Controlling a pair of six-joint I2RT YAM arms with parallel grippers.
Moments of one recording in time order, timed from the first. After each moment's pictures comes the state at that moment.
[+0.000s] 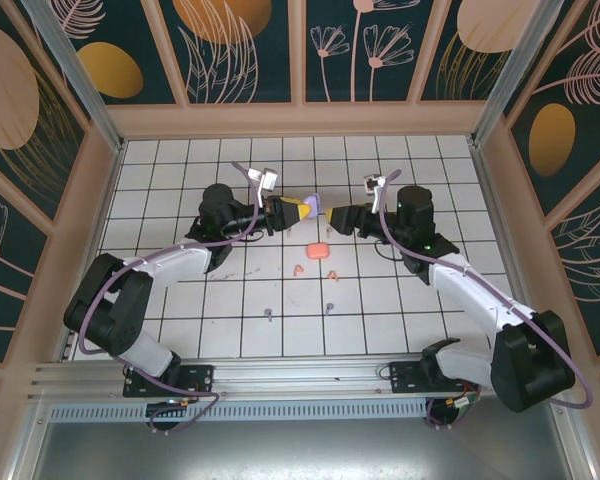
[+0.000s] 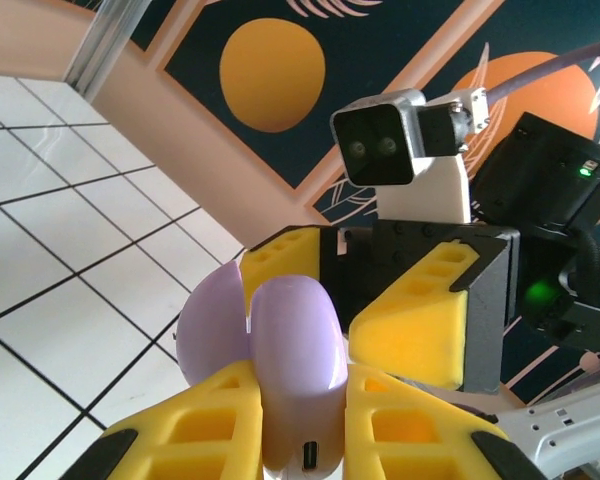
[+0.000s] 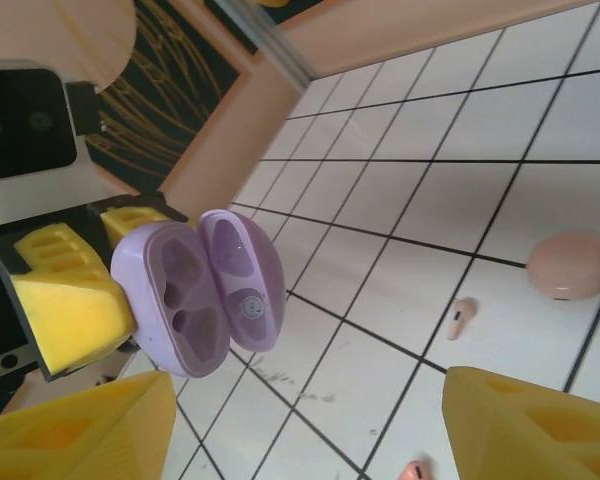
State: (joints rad) left arm -0.51 1.57 0.81 0.79 0.85 -0.74; right arm 0.40 1.19 0.73 0.16 -0.63 0.53
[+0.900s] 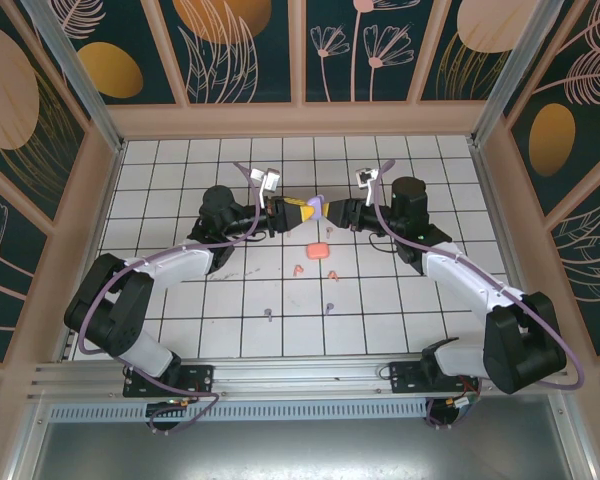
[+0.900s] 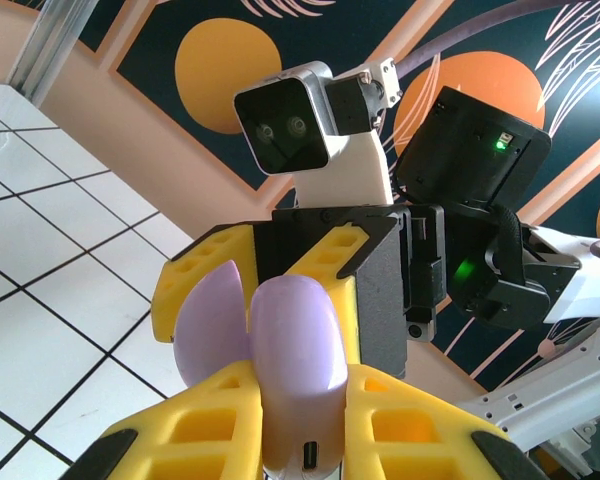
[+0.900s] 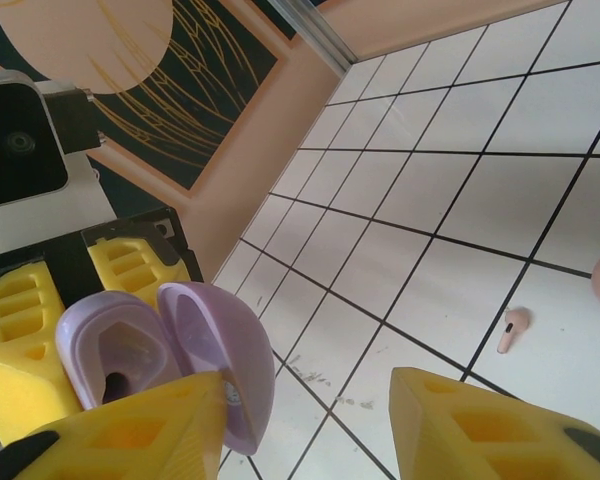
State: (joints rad) left arm -0.53 1.57 0.81 0.85 0.88 -0.78; right arm 0.40 1.29 0.79 0.21 -0.71 0.57
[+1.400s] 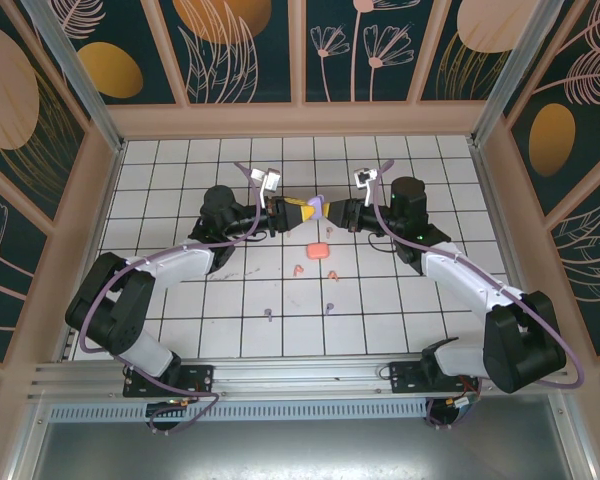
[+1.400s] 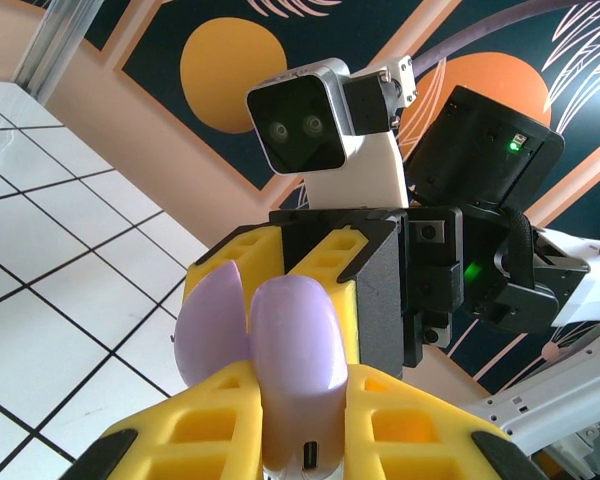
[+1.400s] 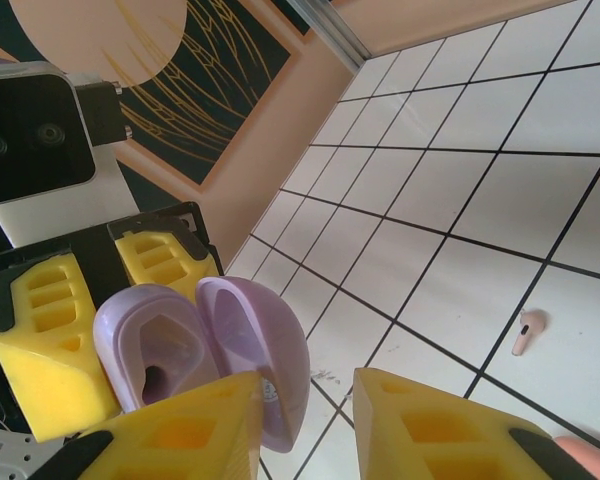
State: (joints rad) left arm -0.53 1.58 0.81 0.85 0.87 -0.78; right arm 0.41 1.29 0.79 0.23 -0.73 0.58
